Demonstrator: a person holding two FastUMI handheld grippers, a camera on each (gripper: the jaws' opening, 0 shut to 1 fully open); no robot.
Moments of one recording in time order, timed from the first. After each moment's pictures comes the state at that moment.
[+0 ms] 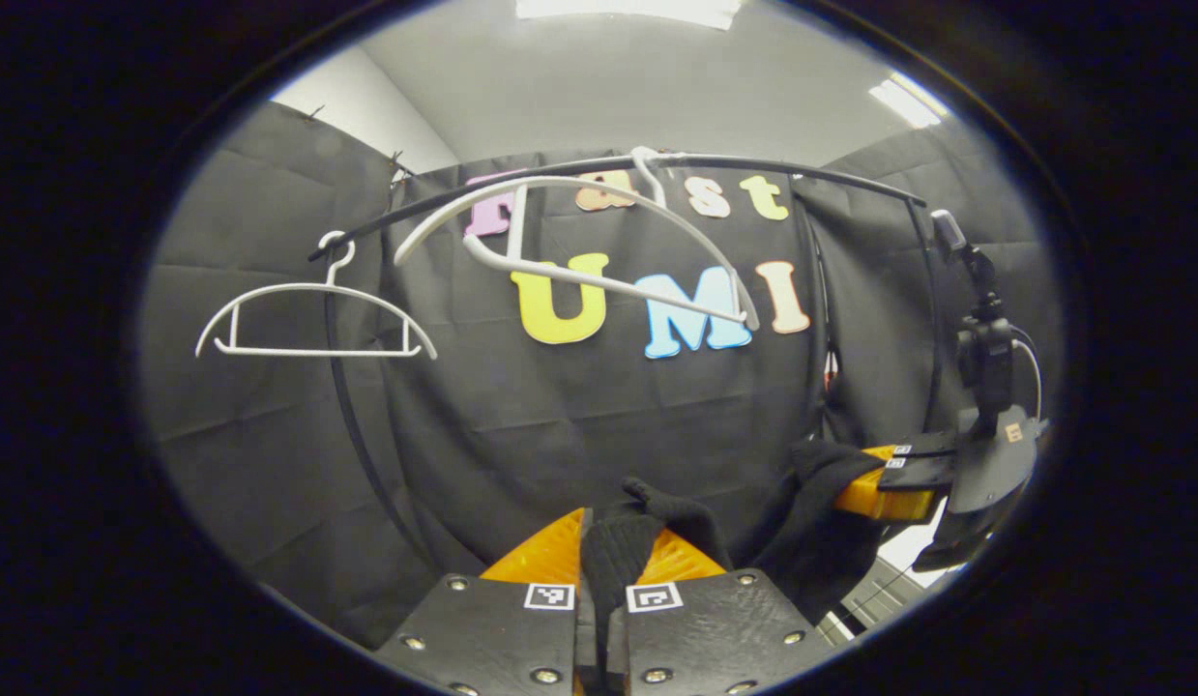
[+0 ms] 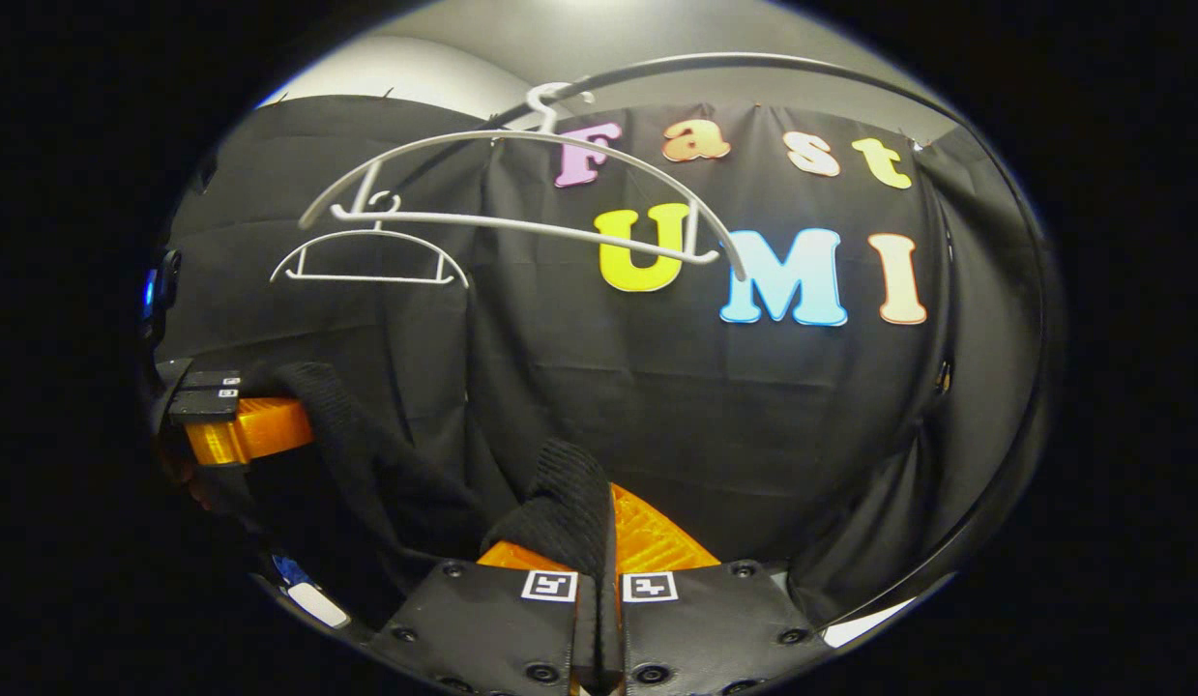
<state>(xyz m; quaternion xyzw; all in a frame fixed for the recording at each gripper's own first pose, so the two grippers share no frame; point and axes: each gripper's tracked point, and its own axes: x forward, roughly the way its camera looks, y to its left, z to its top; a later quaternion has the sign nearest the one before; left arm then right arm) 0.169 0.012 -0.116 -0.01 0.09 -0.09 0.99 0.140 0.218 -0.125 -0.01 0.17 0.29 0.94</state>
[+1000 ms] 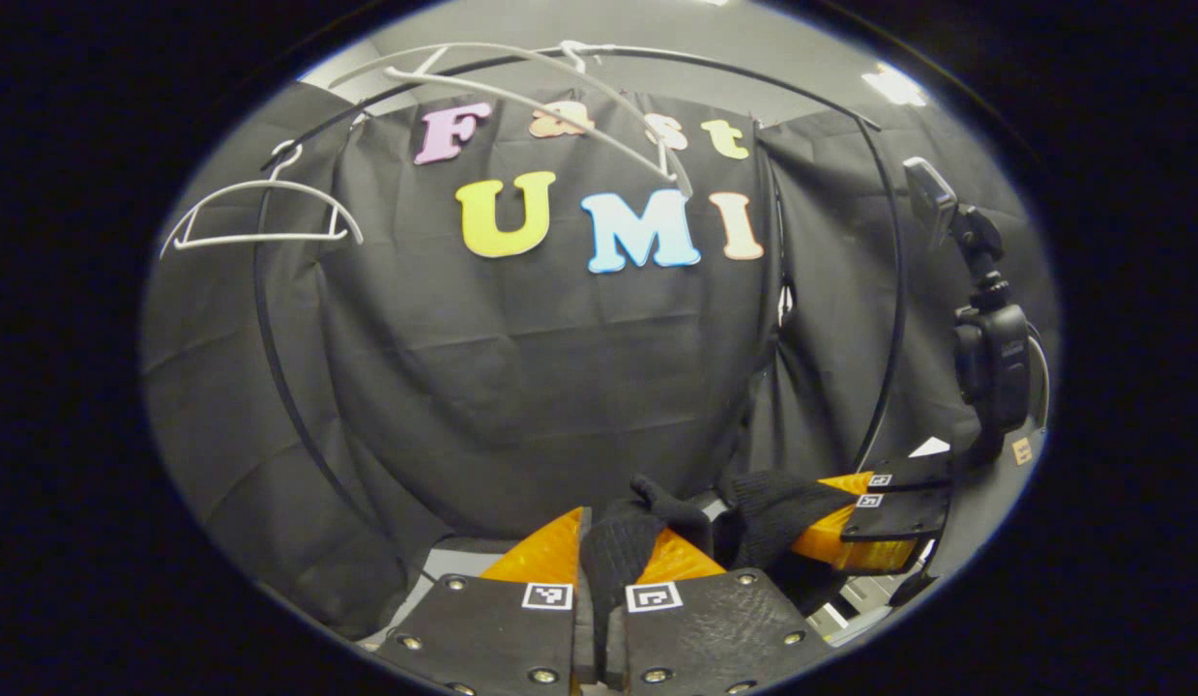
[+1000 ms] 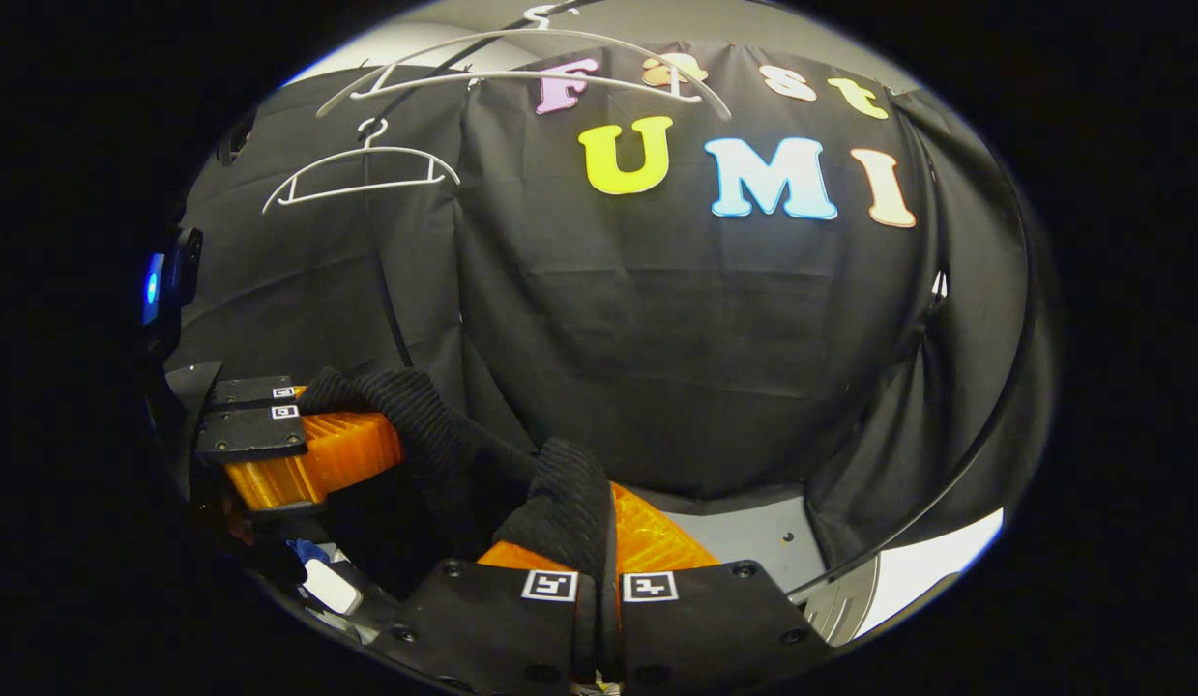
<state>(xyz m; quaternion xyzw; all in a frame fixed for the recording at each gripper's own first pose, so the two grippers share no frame) 0.163 -0.057 -0.294 -0.02 0.21 -0.14 0.97 0.083 0.202 -0.280 0.00 0.31 0.26 0.92</state>
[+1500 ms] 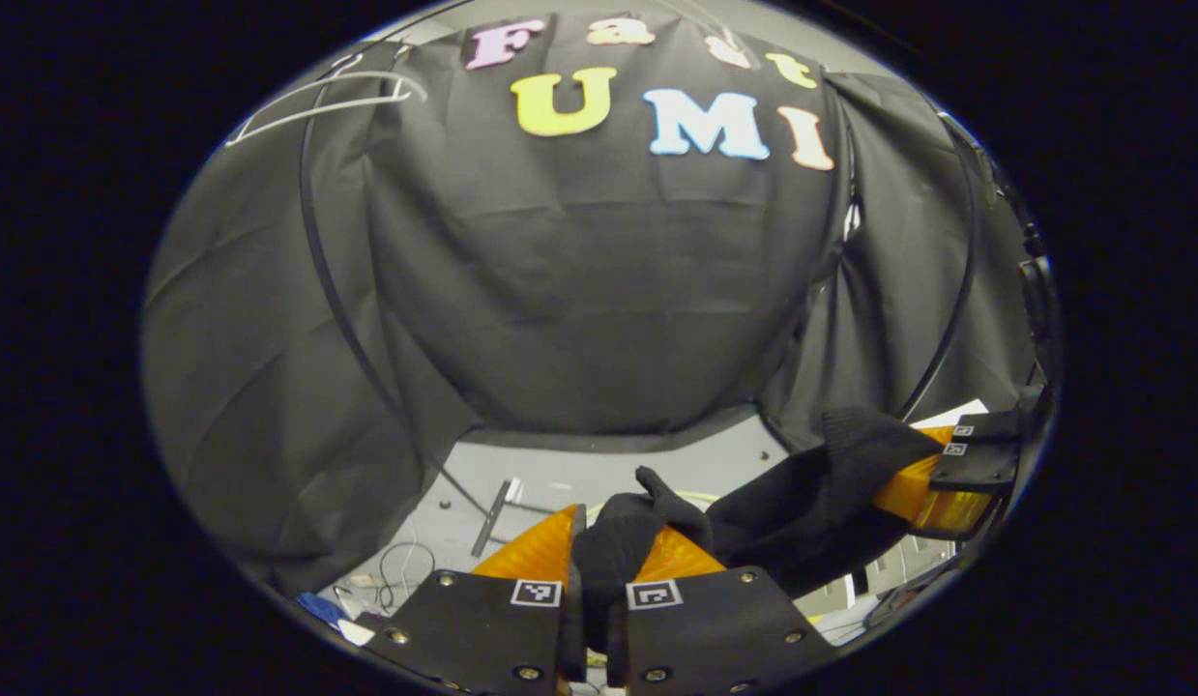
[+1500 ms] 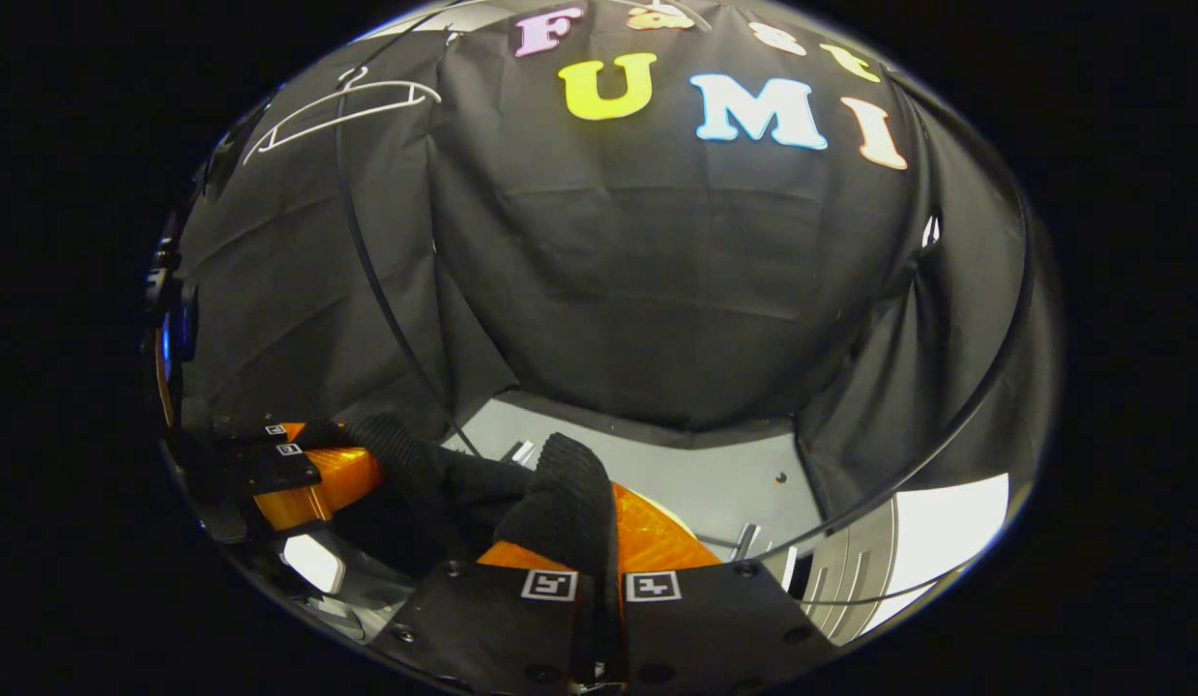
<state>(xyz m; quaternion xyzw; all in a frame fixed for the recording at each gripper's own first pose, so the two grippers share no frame) 0.105 -0.038 -0.457 -0.04 0.38 -0.06 0.92 0.053 0.188 -0.367 -0.03 0.41 0.22 0.88</state>
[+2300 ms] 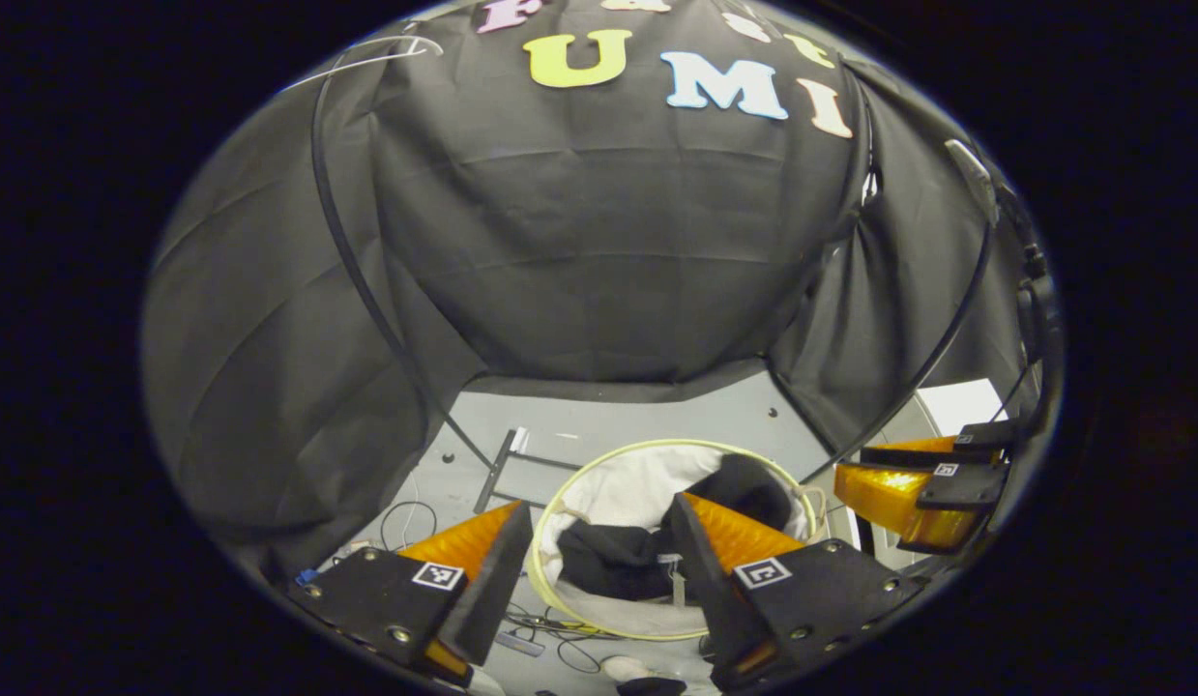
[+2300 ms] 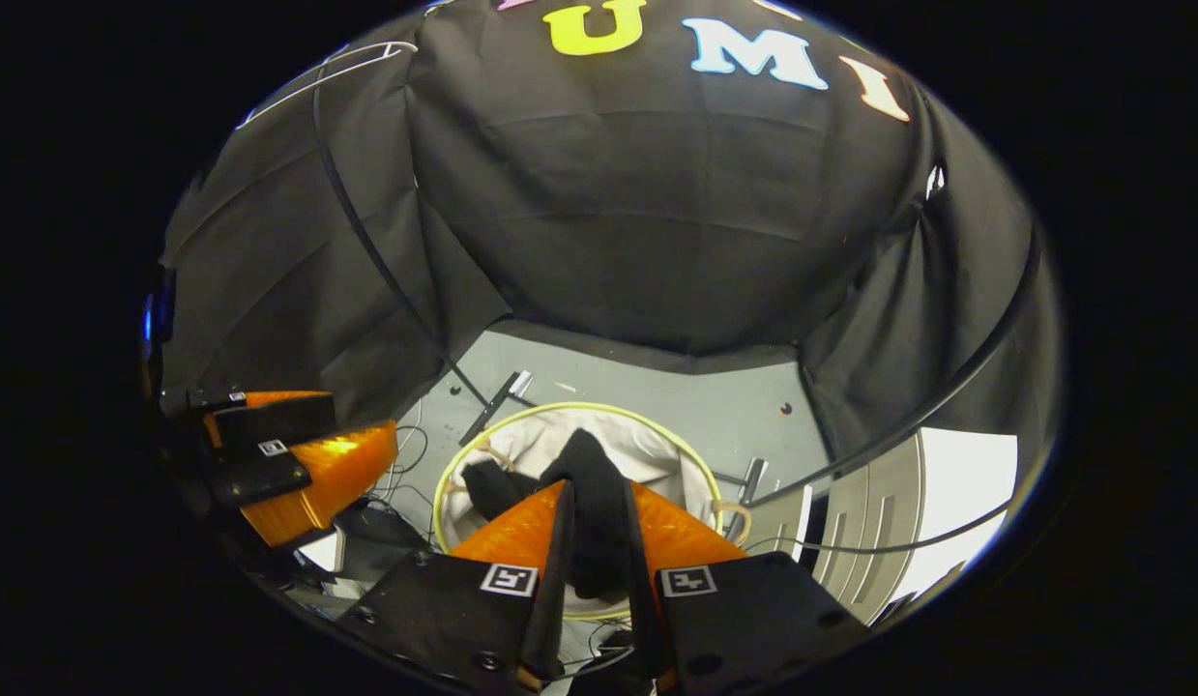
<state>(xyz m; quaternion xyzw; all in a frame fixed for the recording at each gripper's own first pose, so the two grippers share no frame) 0.086 -0.021 -0.494 -0.04 0.43 -0.06 0.90 0.030 0.185 -0.402 -0.05 0.49 0.21 0.85</state>
